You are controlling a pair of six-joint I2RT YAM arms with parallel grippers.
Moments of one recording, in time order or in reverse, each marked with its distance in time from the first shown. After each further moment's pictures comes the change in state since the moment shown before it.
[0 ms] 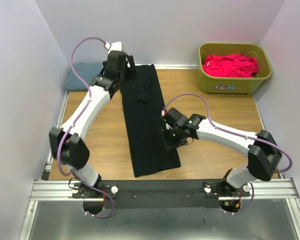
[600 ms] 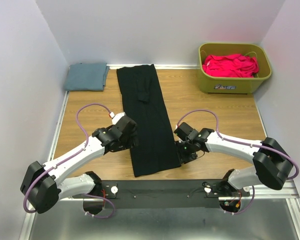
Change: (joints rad) left arm -0.366 -0.613 -0.951 -0.231 0.043 -0.494; right arm -0.045 -0.148 -0.375 0.116 -0.051 0.092
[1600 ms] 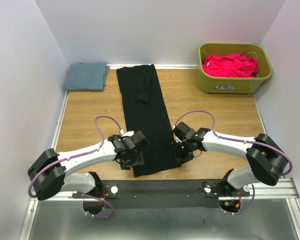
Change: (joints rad) left arm -0.245 0.121 -0.041 -0.120 0.133 -0.262; right arm -0.002 0.067 -0.001 0.082 -0.072 0.026
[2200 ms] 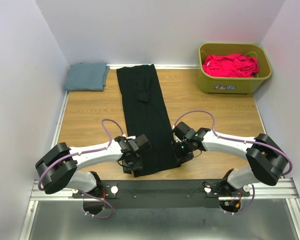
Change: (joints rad) left arm -0.026 0.106 -0.038 0.037 0.047 -0.015; right arm 0.000 0.000 0.002 0.005 -0.003 -0.008
